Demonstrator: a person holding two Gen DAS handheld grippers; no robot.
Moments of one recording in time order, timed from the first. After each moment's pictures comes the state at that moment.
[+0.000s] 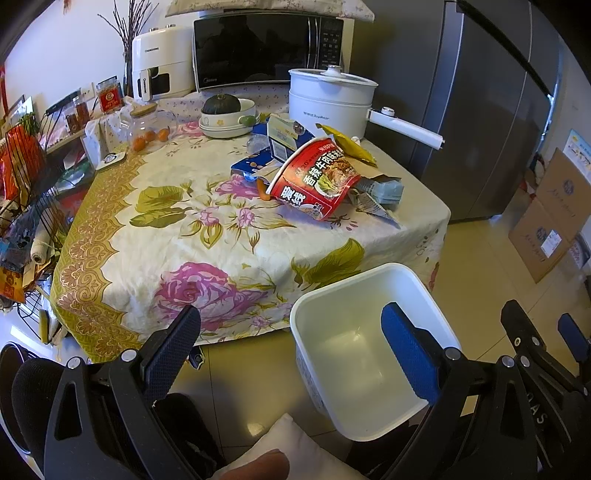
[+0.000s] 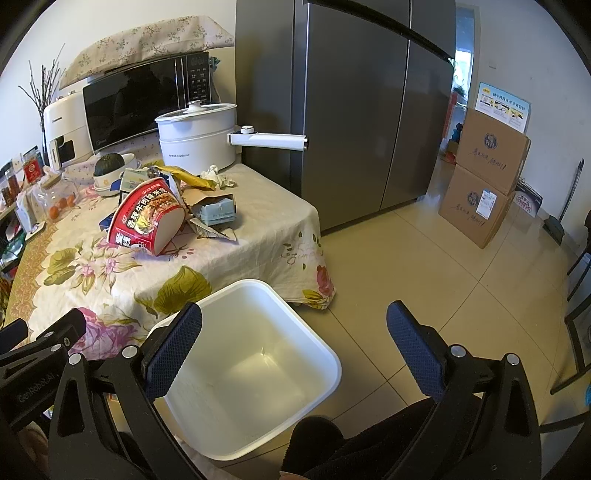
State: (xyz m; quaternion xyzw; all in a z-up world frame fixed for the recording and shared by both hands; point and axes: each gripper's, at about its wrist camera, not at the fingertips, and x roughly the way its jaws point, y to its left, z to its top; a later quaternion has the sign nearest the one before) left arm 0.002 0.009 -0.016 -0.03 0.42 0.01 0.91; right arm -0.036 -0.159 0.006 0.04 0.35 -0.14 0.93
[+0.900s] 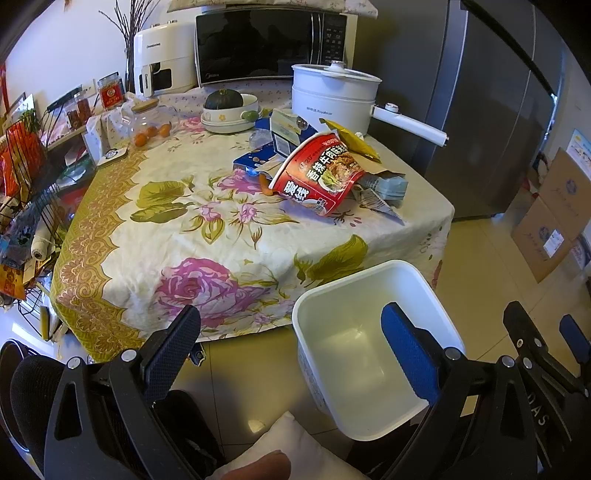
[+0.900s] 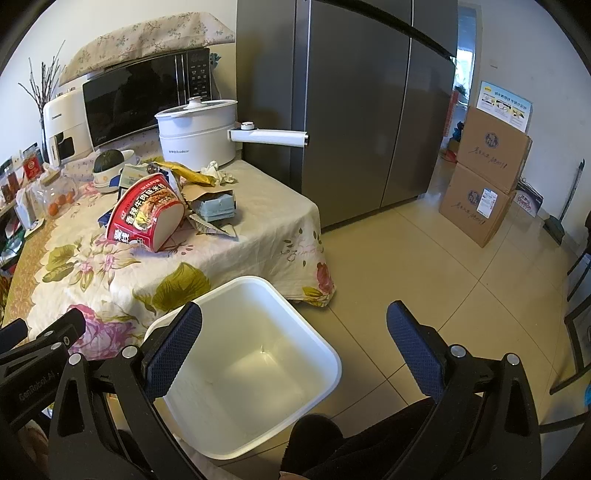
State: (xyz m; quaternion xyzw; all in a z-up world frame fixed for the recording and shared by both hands) left arm 0.002 0.011 -0.020 -0.03 0.42 0.02 0.91; right arm -0.036 -0.159 0.001 0.04 0.36 -0.14 0.92
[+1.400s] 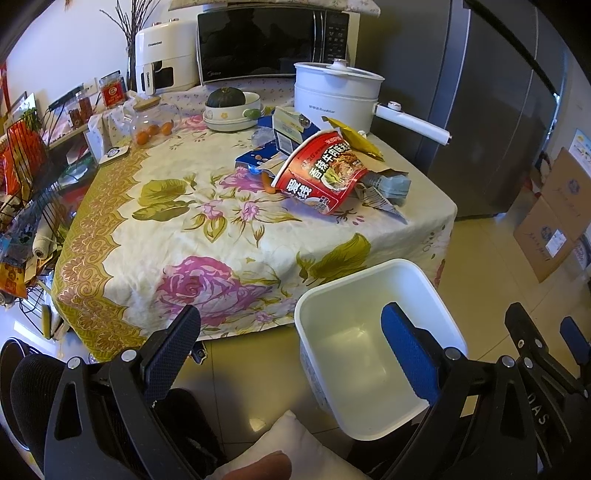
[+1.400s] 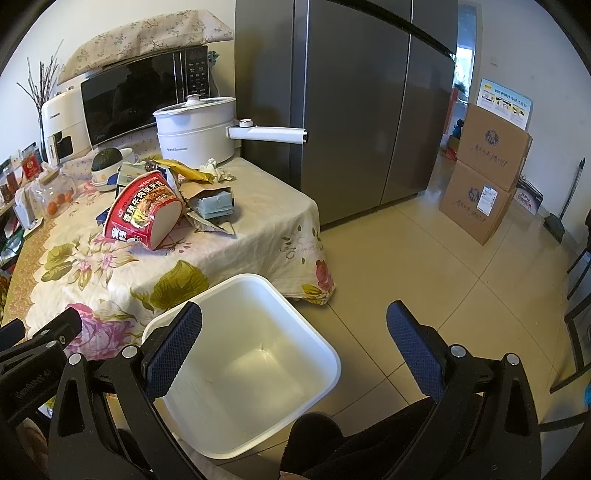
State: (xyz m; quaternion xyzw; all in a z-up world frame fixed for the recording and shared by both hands) left arm 0.003 0.012 -0.021 -0.03 0.43 0.02 0.90; right arm -0.035 -0.160 -0.004 0.04 0.36 -0.14 0.92
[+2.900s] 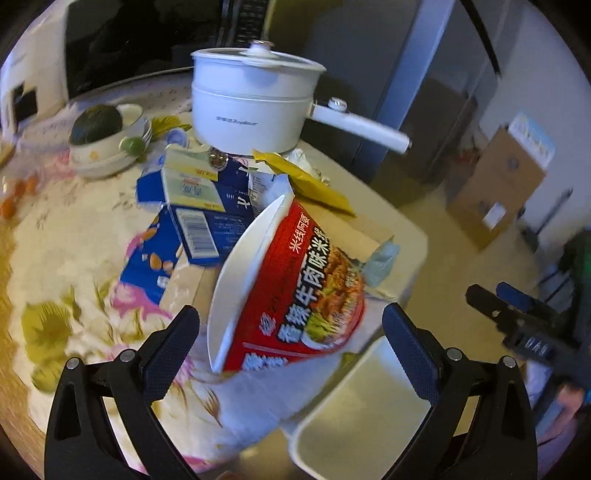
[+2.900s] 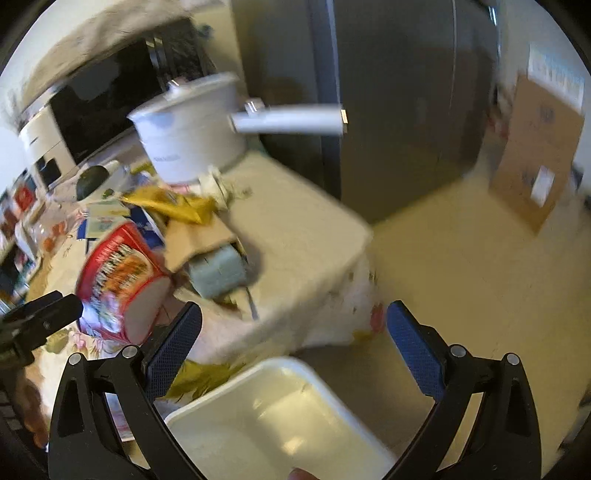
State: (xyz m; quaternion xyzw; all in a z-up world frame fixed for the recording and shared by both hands) left arm 0.230 0.032 -0.030 0.00 0.46 -0.20 0.87; right arm 0.149 -0.209 -0.034 0.15 0.45 -0.08 0.88
